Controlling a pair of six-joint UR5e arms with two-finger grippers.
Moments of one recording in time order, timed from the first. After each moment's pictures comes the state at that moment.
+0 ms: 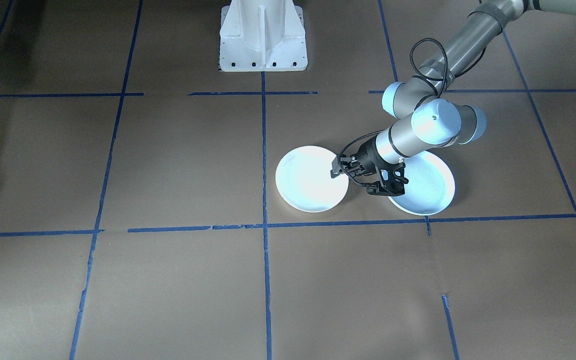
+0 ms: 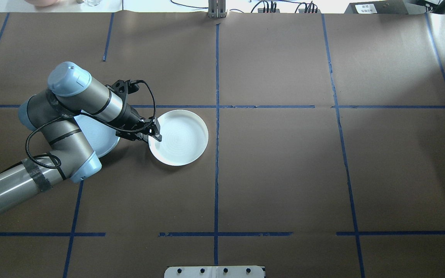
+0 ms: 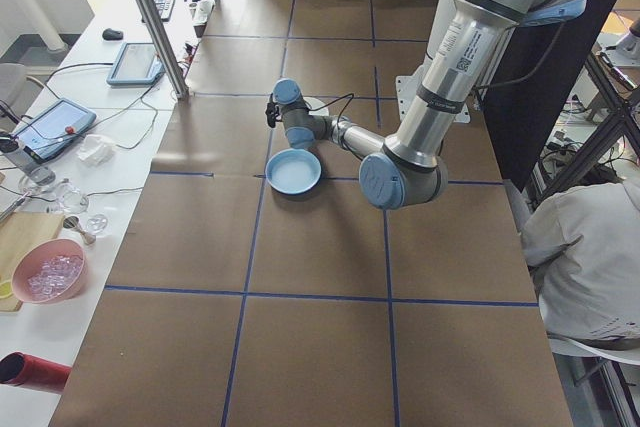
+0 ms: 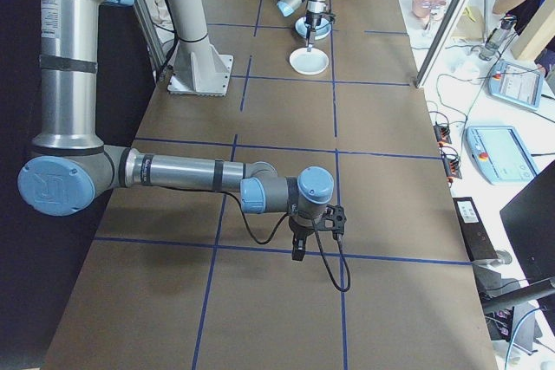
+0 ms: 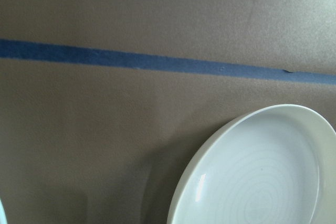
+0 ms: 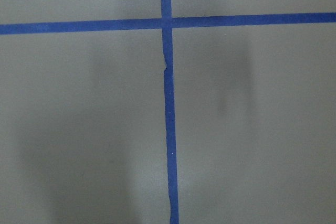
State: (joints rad) left arm -0.72 -2.09 -1.33 -2.39 -2.31 -1.32; right arm 1.41 -1.65 1.57 -1.44 2.31 0.21
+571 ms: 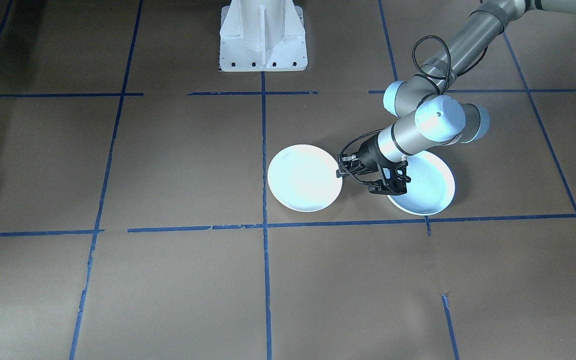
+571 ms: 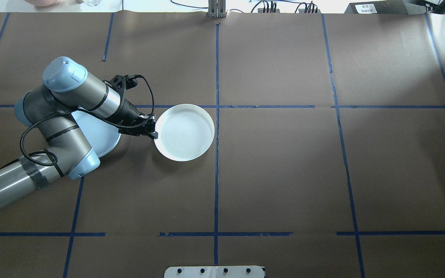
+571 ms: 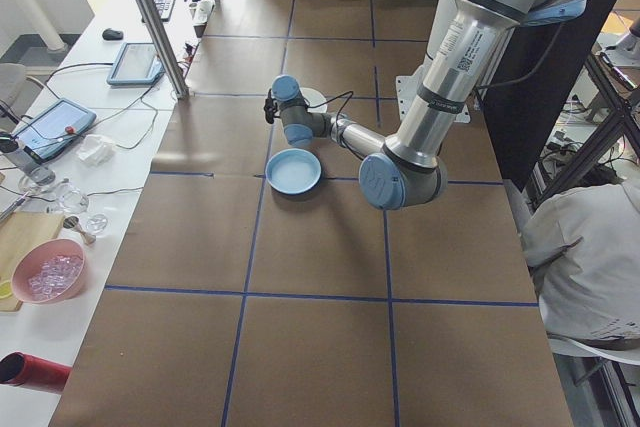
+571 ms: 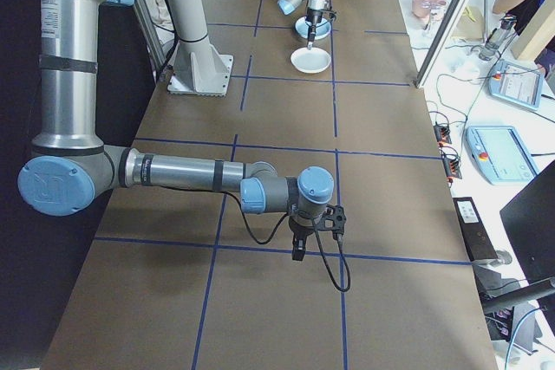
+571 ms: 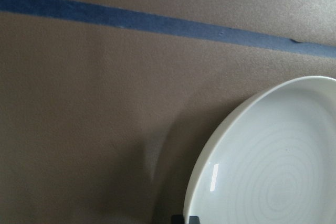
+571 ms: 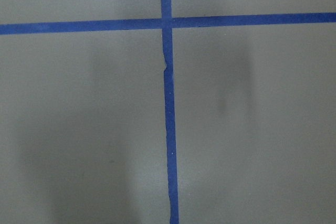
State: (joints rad) left arm -0.74 -2.08 -1.37 -2.39 -2.32 -1.33; right arm 1.41 -1.65 1.57 -1.44 2.31 0.21
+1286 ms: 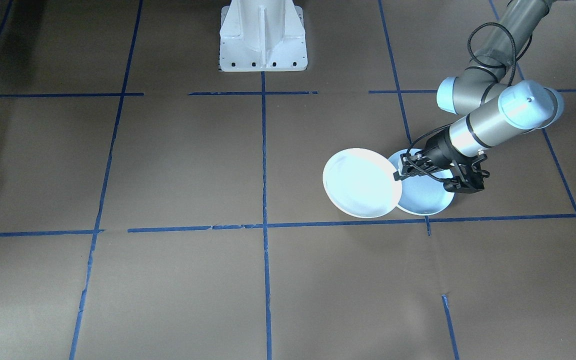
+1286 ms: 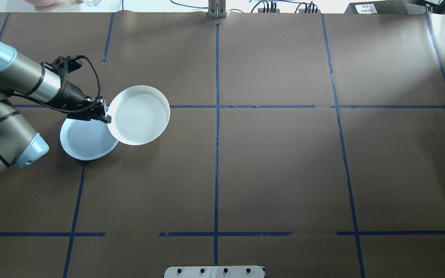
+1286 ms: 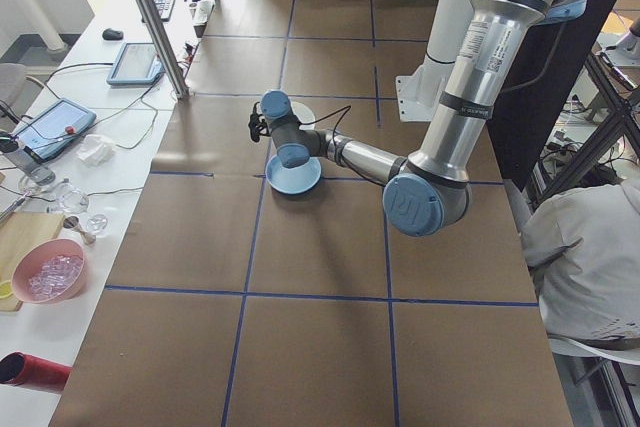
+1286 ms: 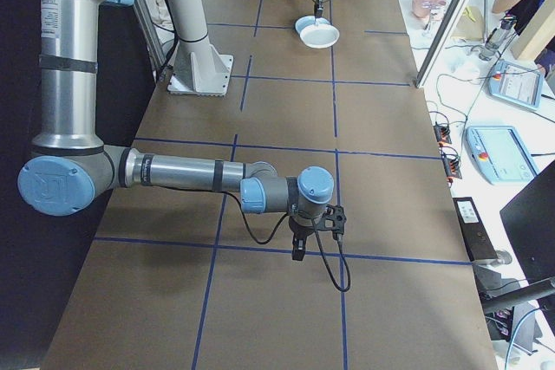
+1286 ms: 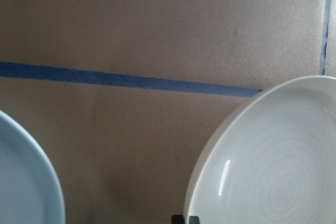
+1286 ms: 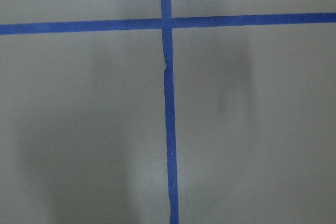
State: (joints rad) left arm -0.90 -1.88 -1.48 -2.38 -2.39 -1.23; right arm 1.41 -1.65 1.57 -1.44 2.31 0.21
